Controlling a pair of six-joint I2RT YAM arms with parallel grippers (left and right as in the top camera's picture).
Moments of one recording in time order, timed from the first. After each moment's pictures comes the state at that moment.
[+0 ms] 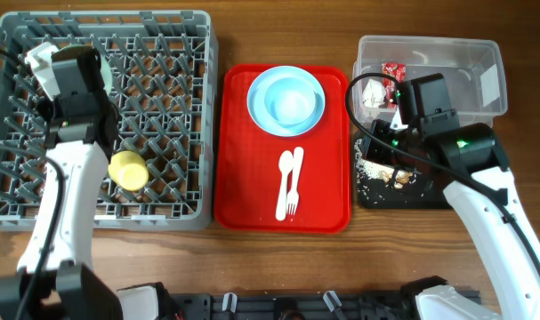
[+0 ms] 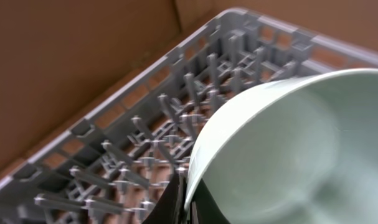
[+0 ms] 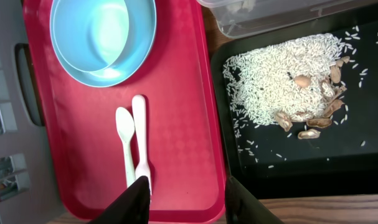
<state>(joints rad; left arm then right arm) 0.14 1.48 1.12 -0.33 -0.70 -0.23 0.26 1.29 1.22 -1.07 -0.08 0.53</state>
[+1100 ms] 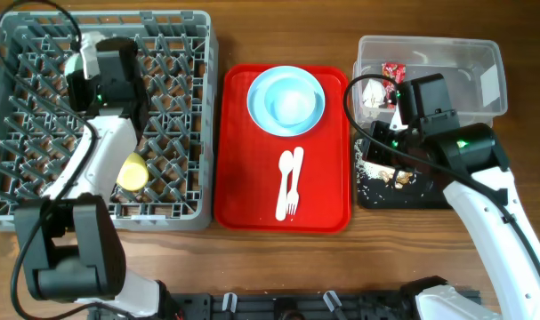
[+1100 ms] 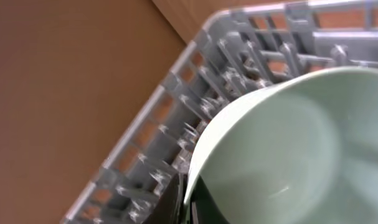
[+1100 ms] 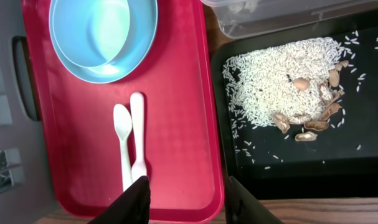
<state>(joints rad) 0.03 1.71 1.13 -0.02 -0.93 0.16 0.26 1.29 1.22 -1.07 -0.08 0.49</state>
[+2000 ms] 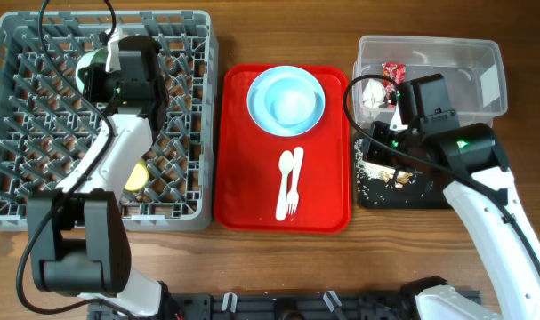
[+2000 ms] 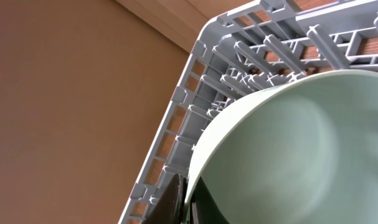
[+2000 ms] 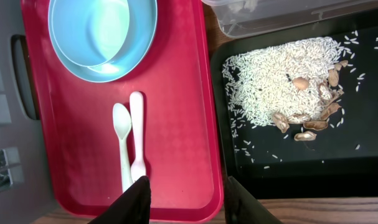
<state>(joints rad) -0.05 1.74 1.13 0.02 -1.04 0.42 0.26 1.29 1.22 -1.08 -0.08 0.49</state>
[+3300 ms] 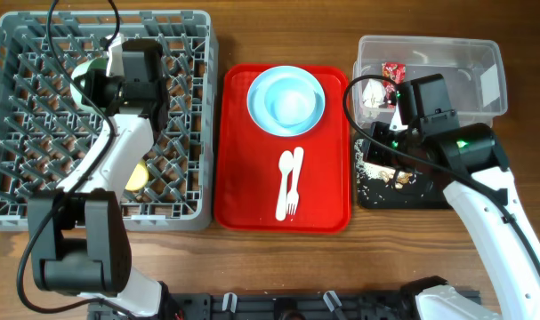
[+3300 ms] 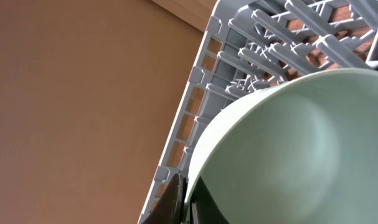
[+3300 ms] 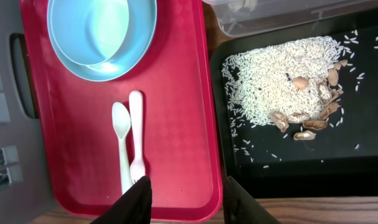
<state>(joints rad) -0.06 1.74 1.12 -0.05 -1.13 0.44 0.26 1.29 1.22 -1.08 -0.08 0.48</state>
